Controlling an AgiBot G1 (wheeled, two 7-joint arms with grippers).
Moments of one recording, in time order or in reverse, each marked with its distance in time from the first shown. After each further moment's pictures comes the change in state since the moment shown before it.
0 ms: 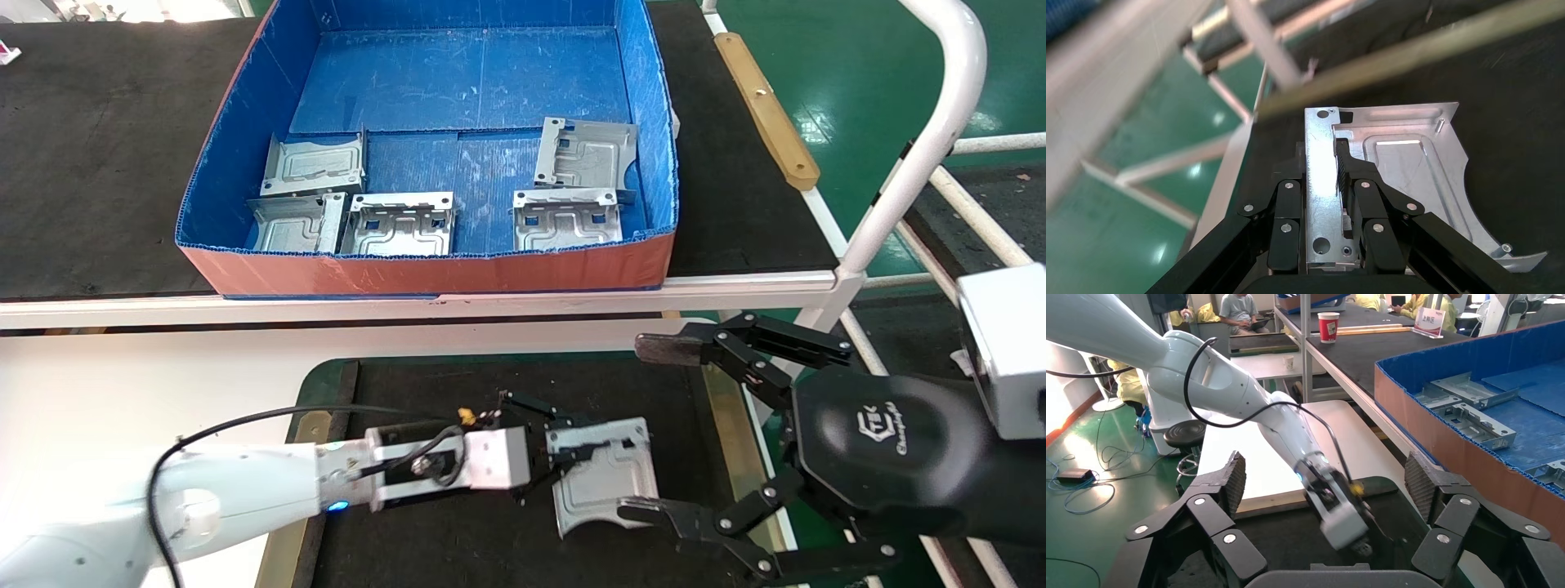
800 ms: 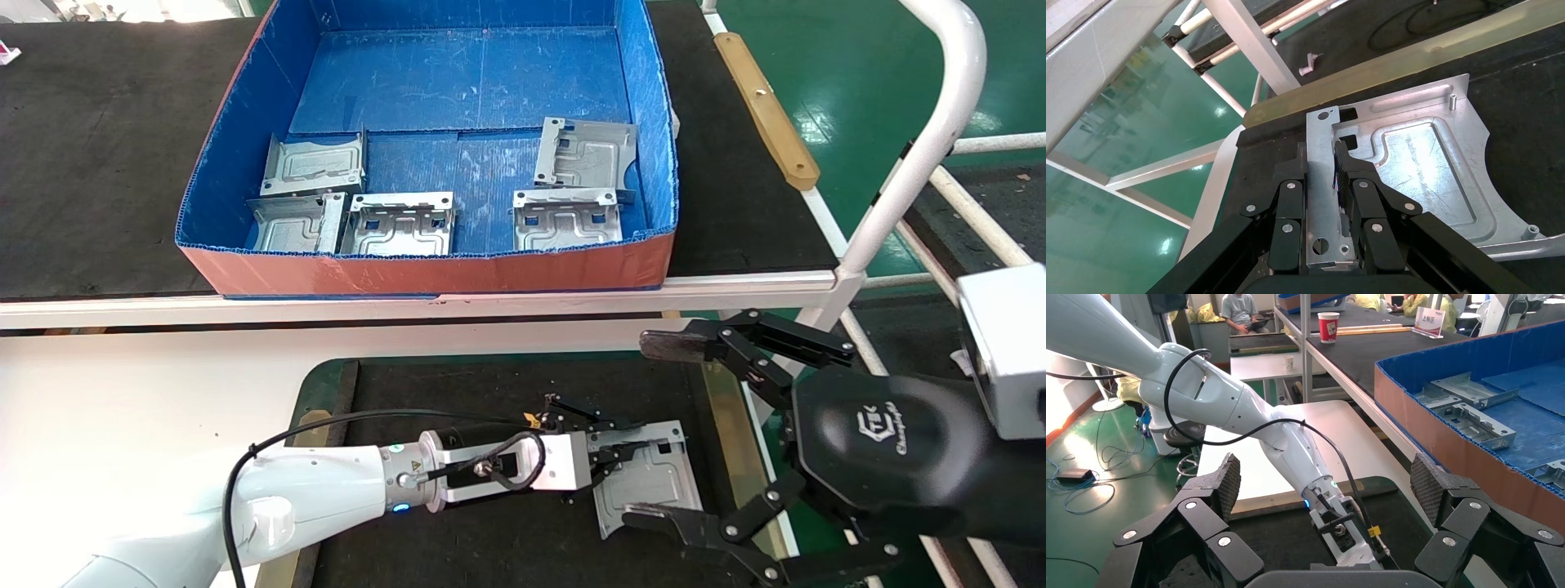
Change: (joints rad) left arm 0.053 0.049 0.087 -0.177 -0.035 -0.251 -0.070; right arm 0.000 0.000 0.000 0.000 0.000 0.000 0.000
